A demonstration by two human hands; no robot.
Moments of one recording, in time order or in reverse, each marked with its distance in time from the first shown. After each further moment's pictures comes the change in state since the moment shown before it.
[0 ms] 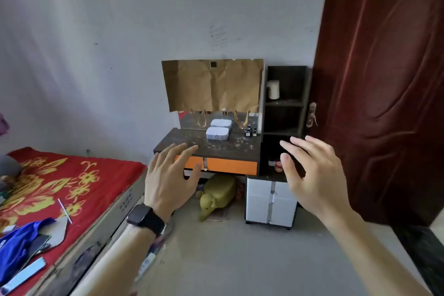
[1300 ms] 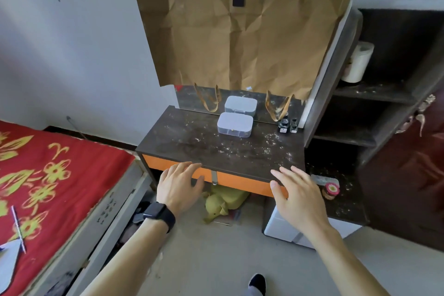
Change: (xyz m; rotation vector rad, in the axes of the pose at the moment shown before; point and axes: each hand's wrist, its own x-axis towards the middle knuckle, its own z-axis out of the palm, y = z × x) left_hand 0.278 -0.234 0.431 0.078 -0.537 -0.231; right_hand 0.153 0.157 0.535 -0.061 -0.649 0.202
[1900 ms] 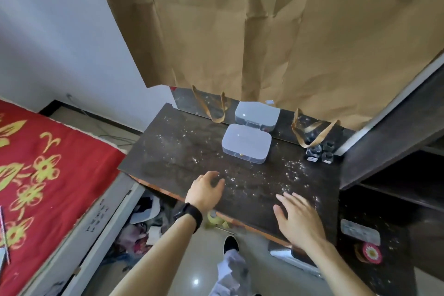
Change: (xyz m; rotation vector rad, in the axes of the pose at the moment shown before) left_hand 0.243 0.027 0.134 -0.441 -0.380 -0.479; right_hand 0.223 0.087 0.156 -0.048 -0.527 0.036
